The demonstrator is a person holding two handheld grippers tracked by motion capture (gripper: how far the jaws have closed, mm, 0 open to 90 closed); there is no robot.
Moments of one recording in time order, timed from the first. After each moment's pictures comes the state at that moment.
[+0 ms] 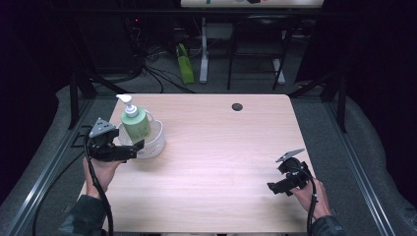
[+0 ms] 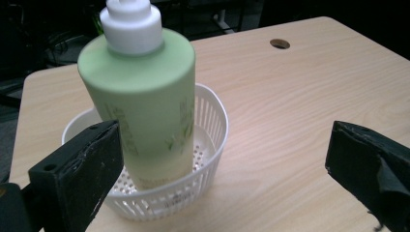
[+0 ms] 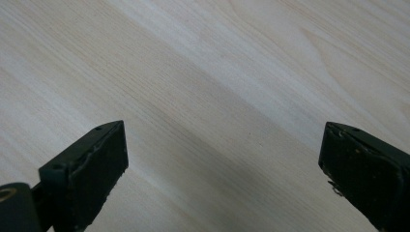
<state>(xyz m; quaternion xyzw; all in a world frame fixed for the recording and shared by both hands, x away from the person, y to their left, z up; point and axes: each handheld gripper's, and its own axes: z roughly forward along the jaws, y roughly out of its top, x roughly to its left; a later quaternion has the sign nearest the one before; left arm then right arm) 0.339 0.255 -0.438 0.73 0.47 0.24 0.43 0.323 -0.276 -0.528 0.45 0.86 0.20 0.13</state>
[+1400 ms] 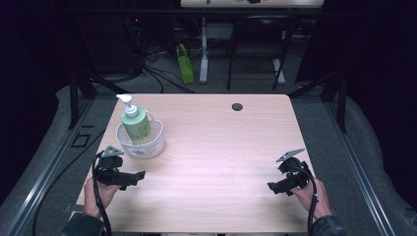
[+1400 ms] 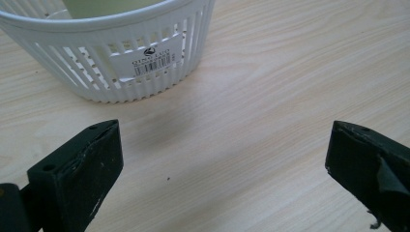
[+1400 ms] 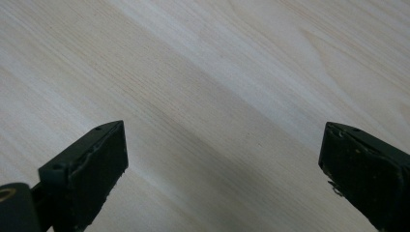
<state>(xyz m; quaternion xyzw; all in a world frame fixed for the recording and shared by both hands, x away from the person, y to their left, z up) 0.322 0.264 -0.502 0.79 0.49 0.14 0.34 0.323 -0.277 -0.528 0.45 0.86 0.20 0.12</state>
